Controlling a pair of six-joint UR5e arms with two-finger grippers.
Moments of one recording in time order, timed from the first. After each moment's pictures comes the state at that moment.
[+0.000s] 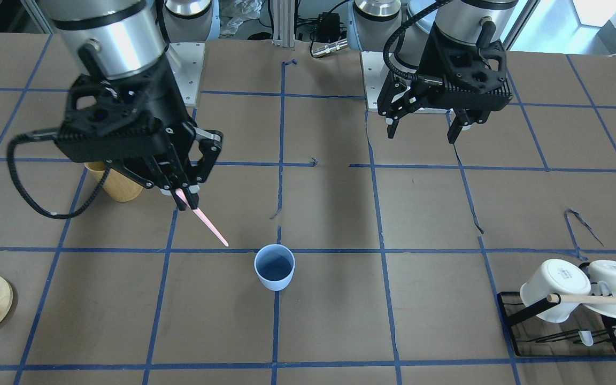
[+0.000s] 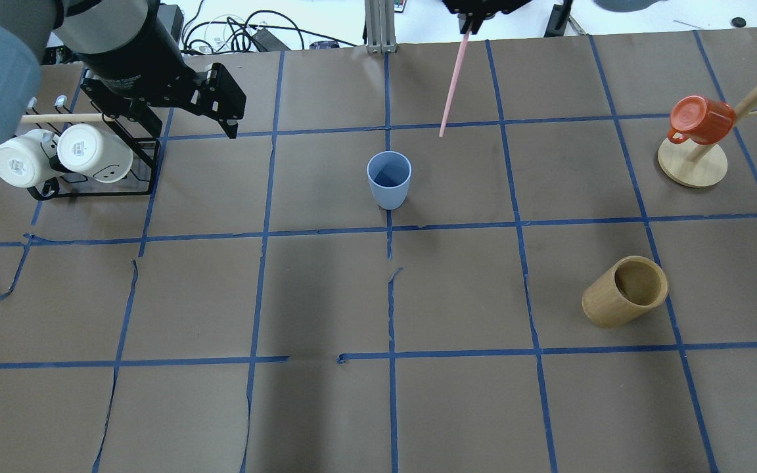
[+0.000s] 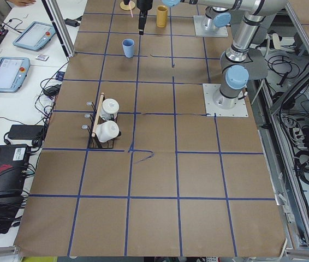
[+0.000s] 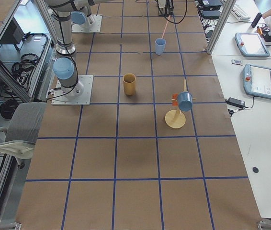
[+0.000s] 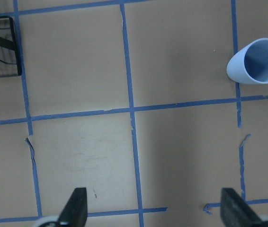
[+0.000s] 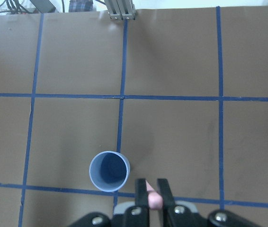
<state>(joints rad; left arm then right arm) -1.62 -1.57 -1.50 -1.52 1.56 0.01 1.76 -1.31 1.23 -1.83 -1.49 0.15</state>
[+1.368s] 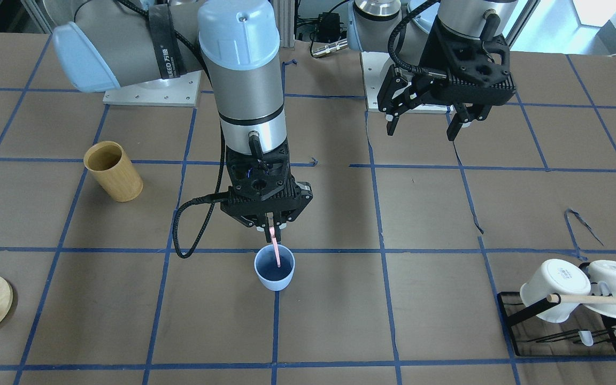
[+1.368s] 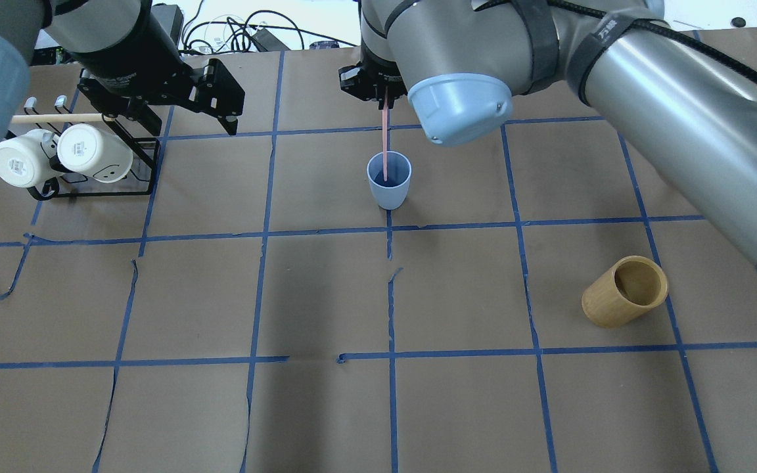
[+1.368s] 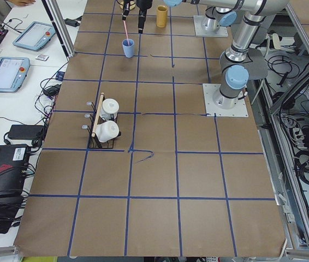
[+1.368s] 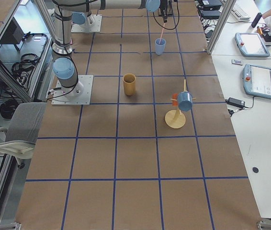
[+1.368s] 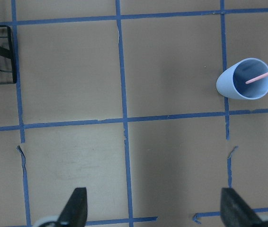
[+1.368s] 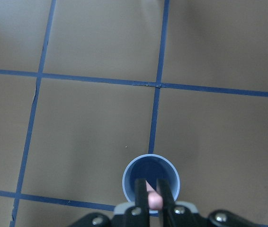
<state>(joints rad) -1.62 -1.56 -1.51 -1.52 1.55 0.00 1.92 -1.22 1.43 -2.12 -1.58 0.24</state>
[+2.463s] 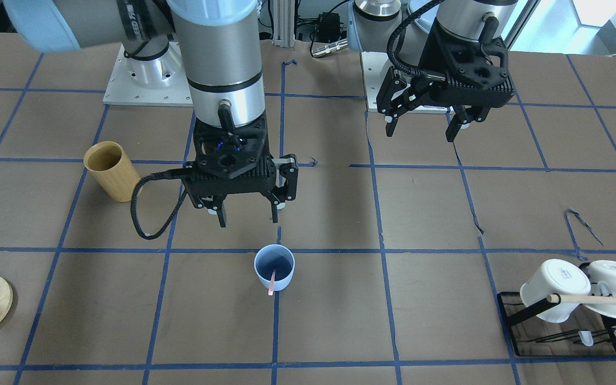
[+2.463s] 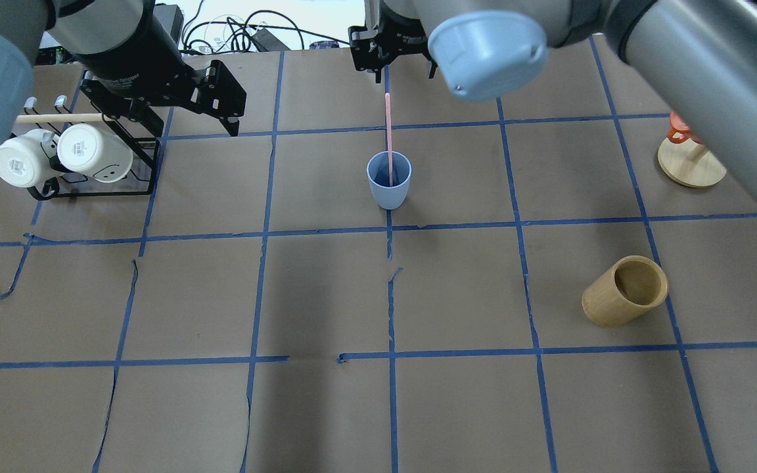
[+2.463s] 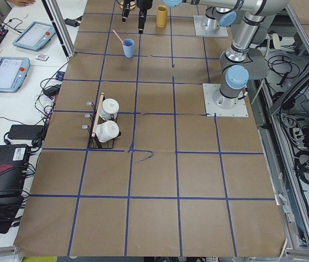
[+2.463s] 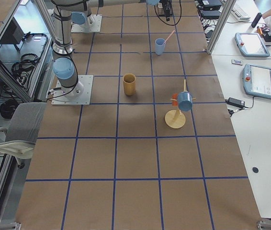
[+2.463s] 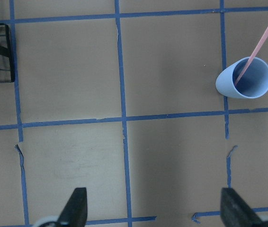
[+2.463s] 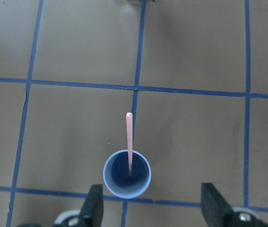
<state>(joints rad) -1.62 -1.56 -1.51 -1.51 1.55 0.00 1.87 -1.26 1.26 -1.84 -1.60 0.22</state>
